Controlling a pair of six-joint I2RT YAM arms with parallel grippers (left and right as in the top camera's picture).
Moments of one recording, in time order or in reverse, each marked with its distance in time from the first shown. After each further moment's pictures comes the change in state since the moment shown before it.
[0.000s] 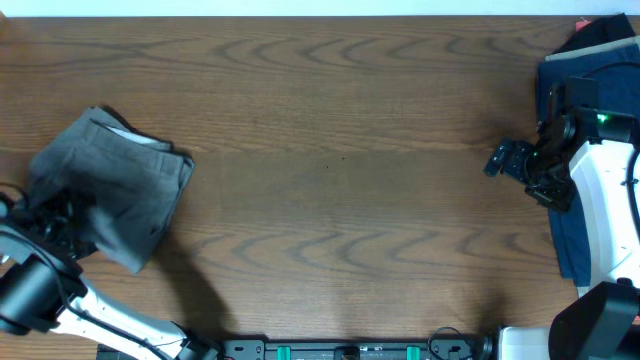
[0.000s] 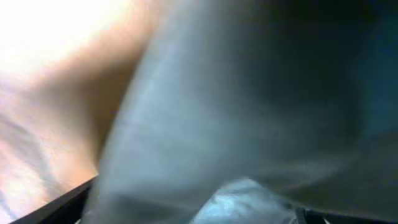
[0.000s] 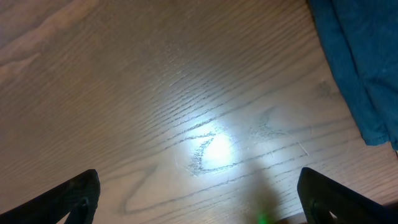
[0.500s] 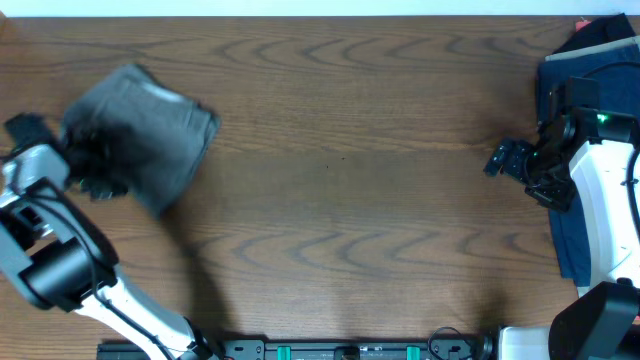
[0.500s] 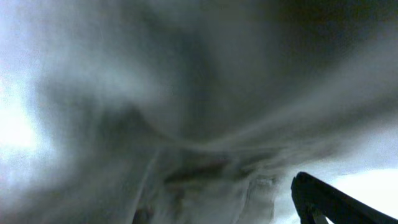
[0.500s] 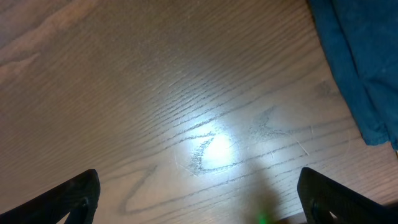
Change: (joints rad) left arm -0.319 -0.048 -0.071 0.522 0.045 -0.274; right arm 0.000 0.000 0.000 0.000 0.000 0.000
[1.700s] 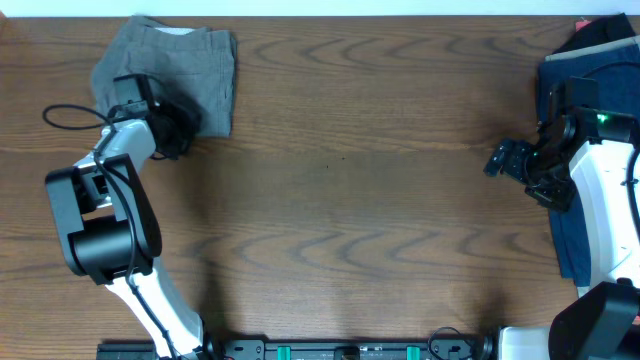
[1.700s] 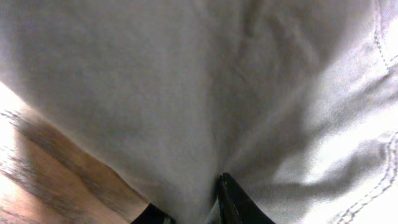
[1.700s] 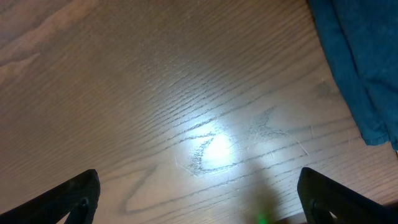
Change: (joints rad) left arm -0.370 0.013 -0.053 0.182 -0.159 0.270; right arm 0.000 0.000 0.000 0.000 0.000 0.000
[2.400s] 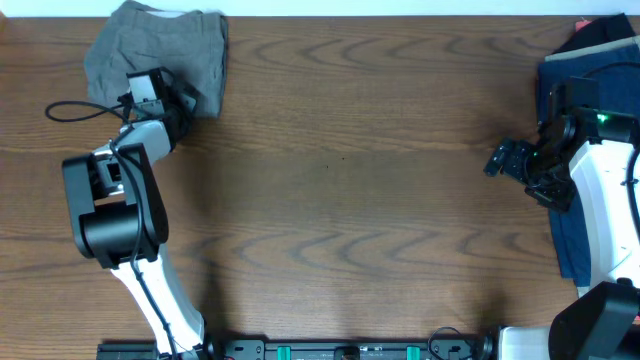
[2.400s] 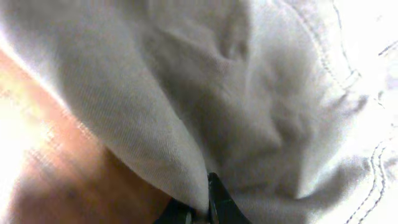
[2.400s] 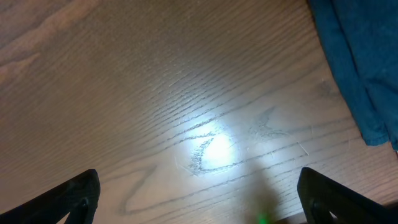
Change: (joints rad) left arm -0.032 0.099 -0.002 0.385 -0.193 -0.058; right arm 0.000 0.000 0.000 0.000 0.000 0.000
